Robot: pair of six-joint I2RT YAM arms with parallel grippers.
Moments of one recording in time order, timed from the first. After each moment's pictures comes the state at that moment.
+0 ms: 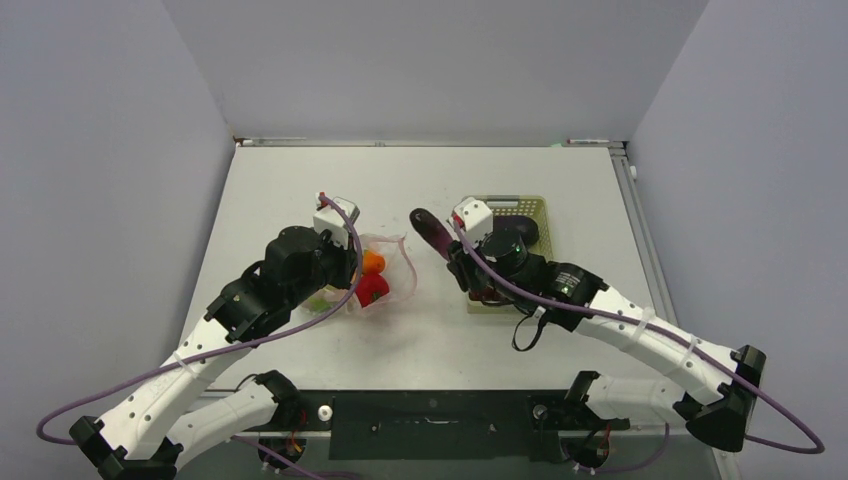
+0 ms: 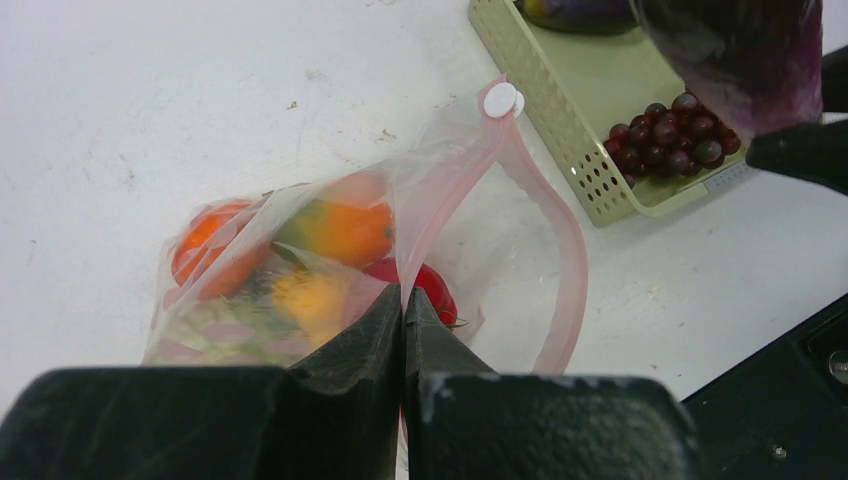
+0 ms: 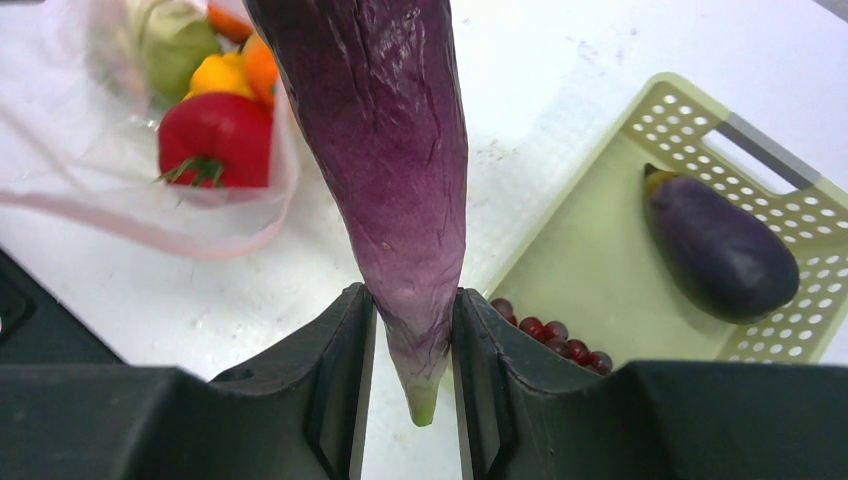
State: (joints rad) left arm -0.70 0.85 0.97 -0.57 -0.15 -0.20; right arm 0.93 1.10 1.06 -0.48 0.24 0.12
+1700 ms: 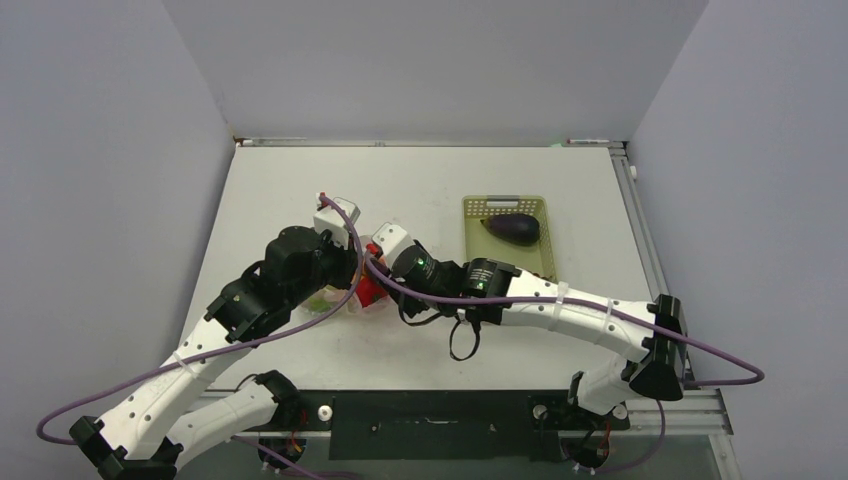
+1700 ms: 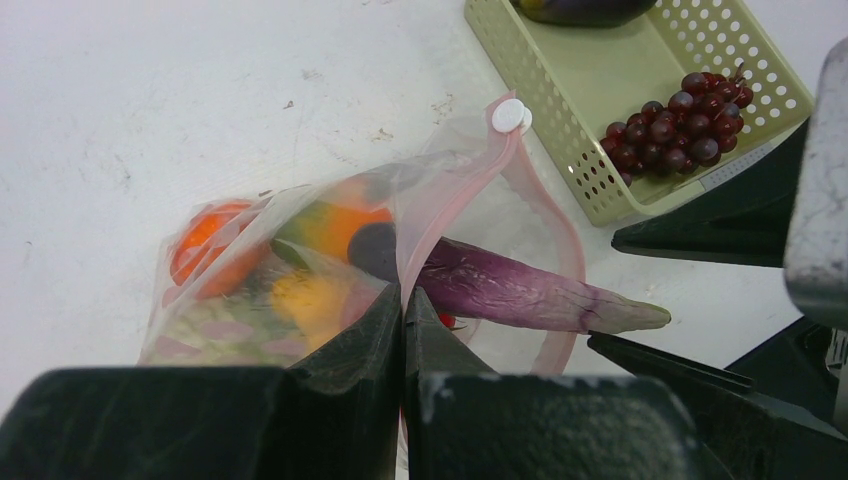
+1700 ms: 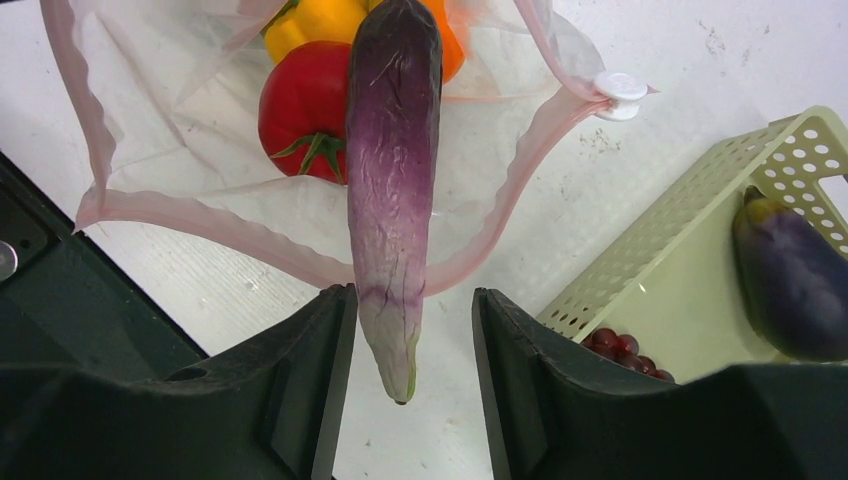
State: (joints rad) left arm -0.70 0.85 0.97 -0.57 -0.14 -0.20; right arm 1.21 1.49 1.39 -0.70 0.36 0.14
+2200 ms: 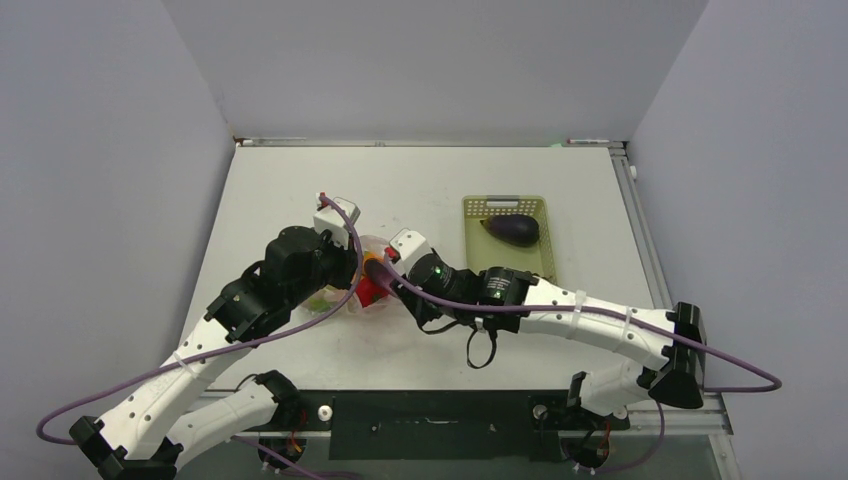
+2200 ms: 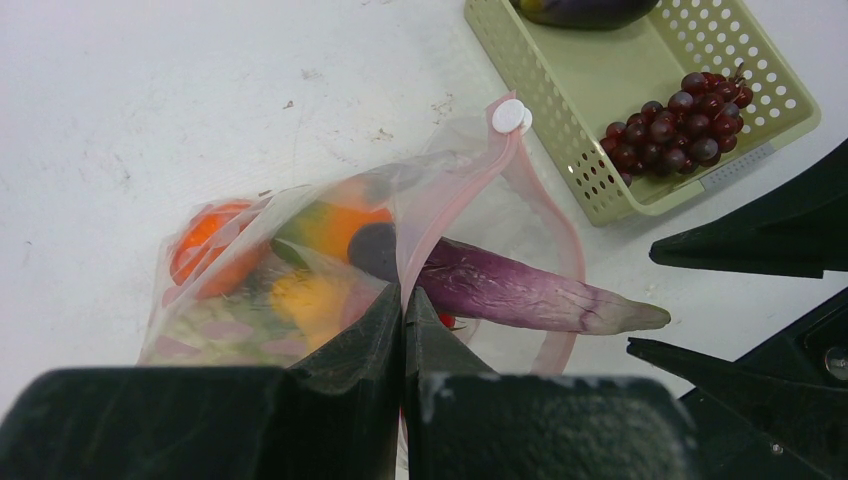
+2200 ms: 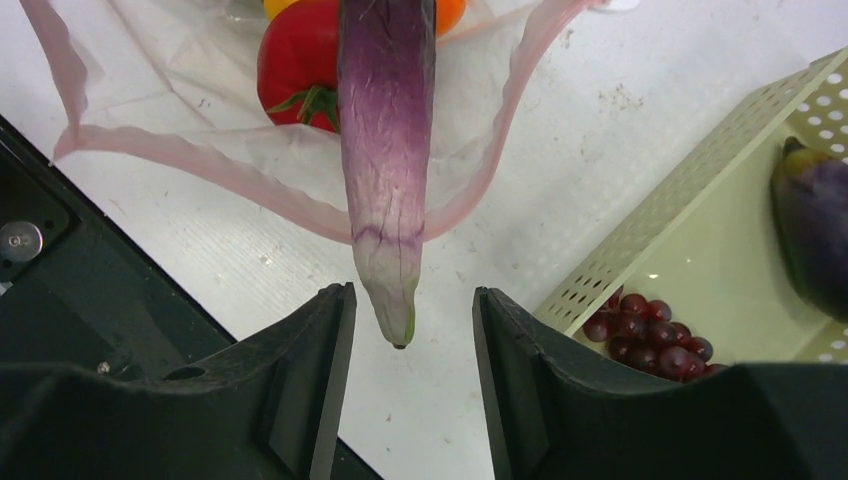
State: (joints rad) left arm -0.70 0.85 0.97 -0.57 -0.14 -0.20; right arm 1.21 1.40 1.29 -0.68 0.35 0.22
